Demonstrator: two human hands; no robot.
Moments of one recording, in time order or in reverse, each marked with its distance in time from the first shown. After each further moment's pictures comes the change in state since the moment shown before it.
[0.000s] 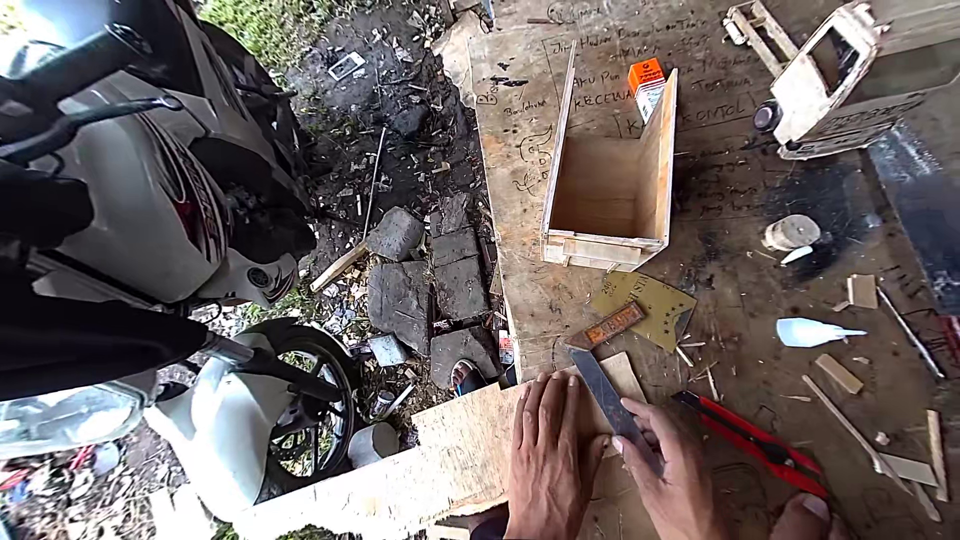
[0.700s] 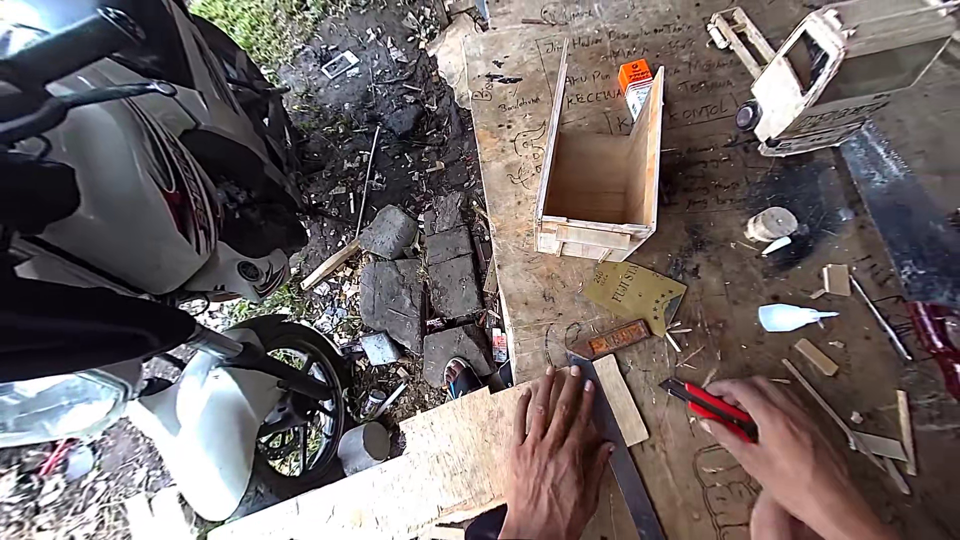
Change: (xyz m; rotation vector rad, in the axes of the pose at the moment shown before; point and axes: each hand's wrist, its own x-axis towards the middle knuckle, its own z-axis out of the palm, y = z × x) left_hand -0.012 0.008 -0.006 0.054 -0.120 0.101; right_hand 0.026 0.065 -0.098 -0.516 -0.035 -0.118
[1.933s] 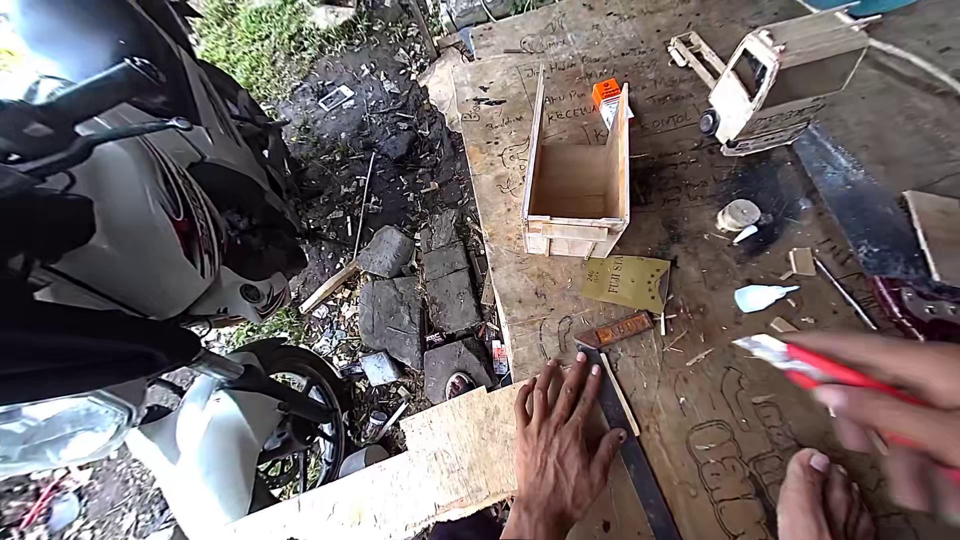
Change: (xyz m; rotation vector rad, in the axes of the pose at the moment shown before) left_hand 0.007 0.001 0.010 0.012 -0.033 -0.008; right_hand 0.012 -0.048 -0.169 0.348 -0.668 0.260
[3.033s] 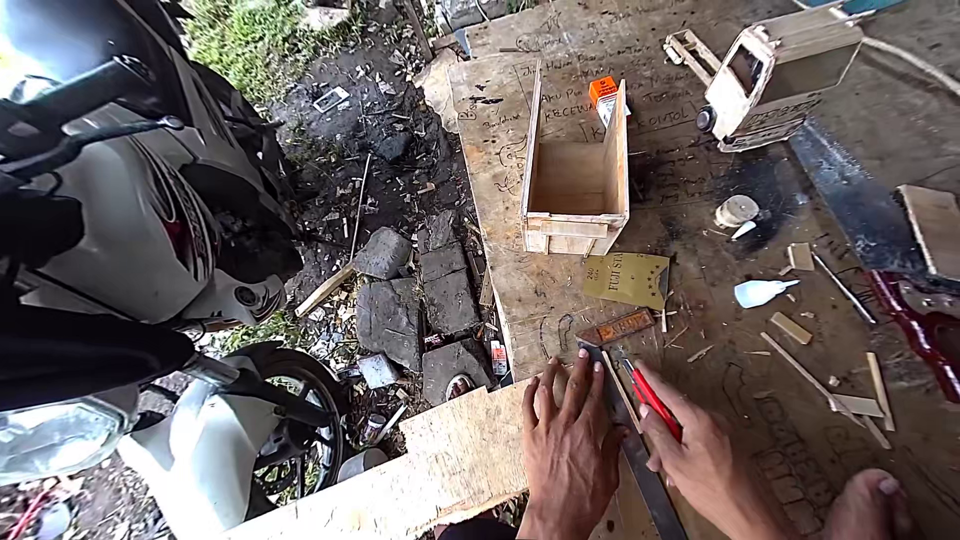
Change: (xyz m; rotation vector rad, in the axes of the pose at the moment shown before) left_hand 0.007 0.017 -0.015 -0.021 -0.023 -0.037; right_hand 0.088 0.014 0.180 0.122 0.561 -0.159
